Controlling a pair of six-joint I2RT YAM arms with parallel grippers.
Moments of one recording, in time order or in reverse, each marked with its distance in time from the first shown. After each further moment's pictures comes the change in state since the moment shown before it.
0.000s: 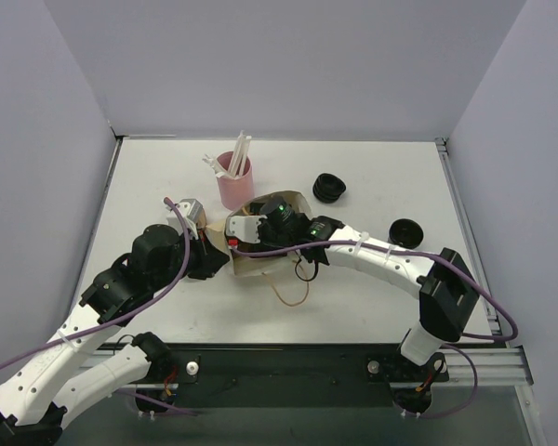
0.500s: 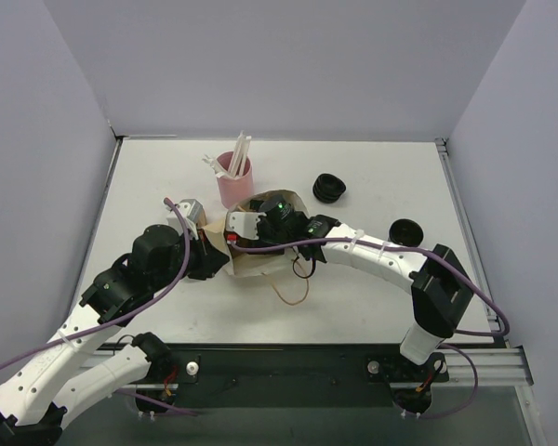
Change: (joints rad) left arm 0.000 0.000 -0.003 0.000 -0.001 -0.002; right arm -0.022 0.035 0.001 0.053 -0.014 0.036
